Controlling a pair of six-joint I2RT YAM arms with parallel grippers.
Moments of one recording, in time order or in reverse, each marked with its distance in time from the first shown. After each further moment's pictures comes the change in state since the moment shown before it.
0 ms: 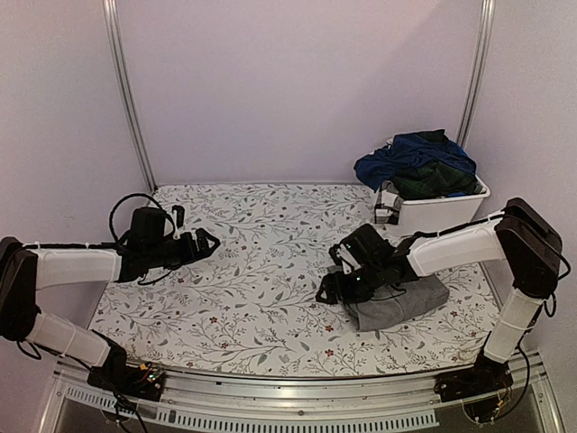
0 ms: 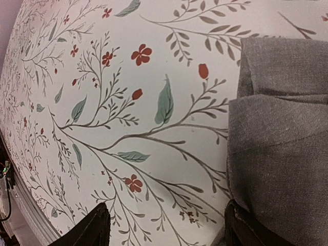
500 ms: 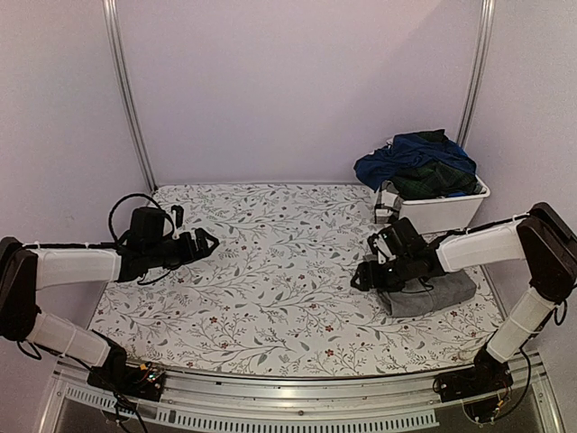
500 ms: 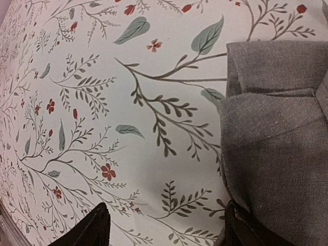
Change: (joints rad) left arm 0.008 0.000 0.000 -0.003 0.001 0.001; right arm -0.213 -0.132 -0.169 0.043 0.075 -0.079
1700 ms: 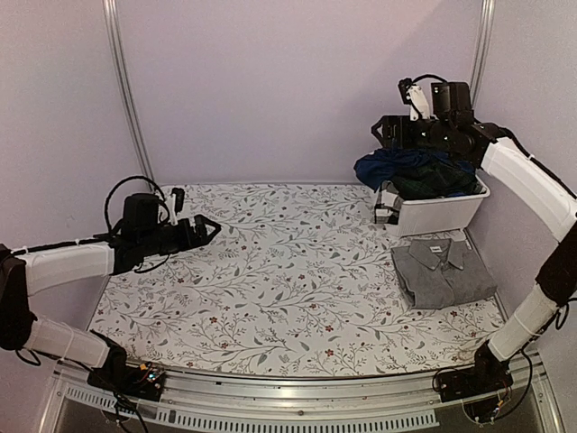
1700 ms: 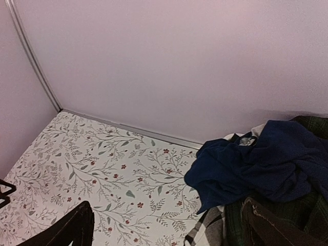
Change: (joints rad) left arm -0.003 -0.044 0.068 -0.022 0.080 0.085; right arm -0.200 -0.108 0.845 -0.291 0.068 -0.416
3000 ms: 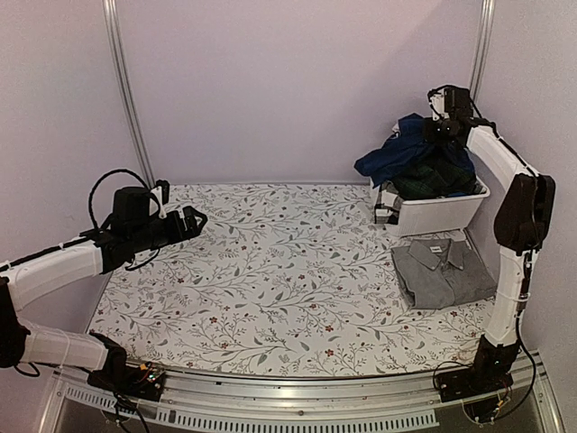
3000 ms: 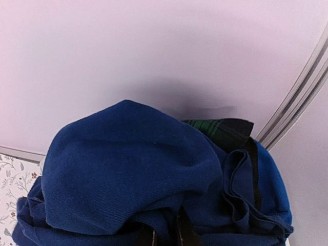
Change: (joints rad) left arm -0.002 -0.125 0.053 -0.155 -0.205 -0.004; right arm -0.357 0.580 0.520 -0.047 0.150 -0.186
